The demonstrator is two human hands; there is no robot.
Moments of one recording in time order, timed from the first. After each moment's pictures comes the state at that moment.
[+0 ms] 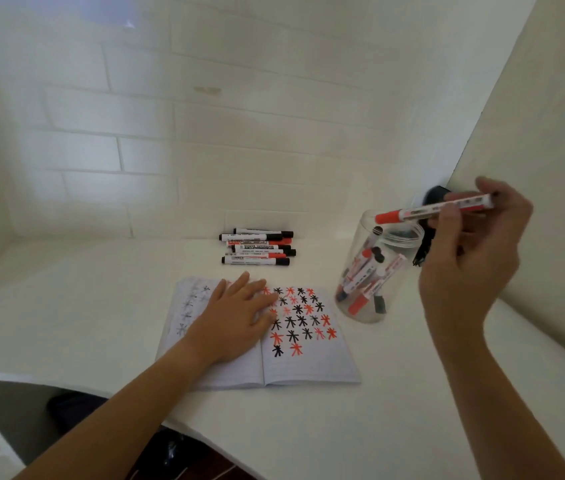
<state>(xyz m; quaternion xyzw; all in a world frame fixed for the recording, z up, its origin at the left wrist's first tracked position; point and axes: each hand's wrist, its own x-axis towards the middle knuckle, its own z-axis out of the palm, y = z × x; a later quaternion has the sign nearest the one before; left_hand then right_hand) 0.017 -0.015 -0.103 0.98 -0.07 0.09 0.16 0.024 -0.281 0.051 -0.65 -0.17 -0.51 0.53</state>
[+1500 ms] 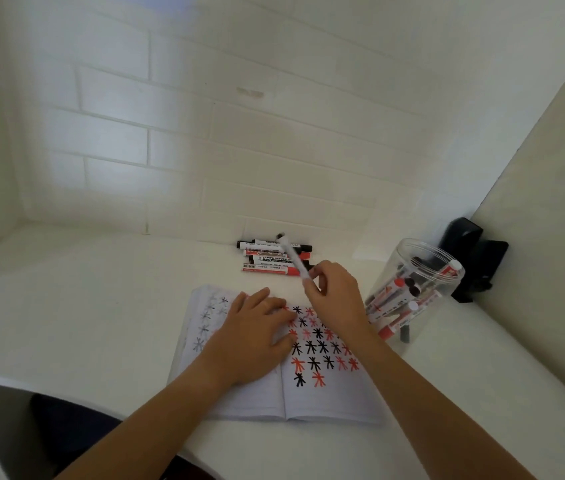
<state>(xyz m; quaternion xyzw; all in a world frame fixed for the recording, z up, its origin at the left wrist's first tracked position) 0.021 -0.015 -0.108 0.96 -0.08 0.14 0.21 0.134 -0.171 -0.059 -0.91 -0.26 -0.18 0.28</state>
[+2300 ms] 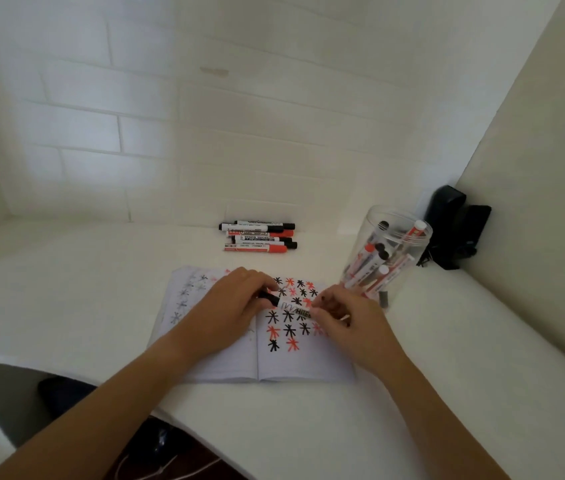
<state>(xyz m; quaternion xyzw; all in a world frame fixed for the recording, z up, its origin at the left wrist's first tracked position) 0.012 -0.015 -0.095 0.91 -0.16 0.24 0.30 0.054 -0.261 -0.064 -0.87 -0.26 -0.03 0.43</state>
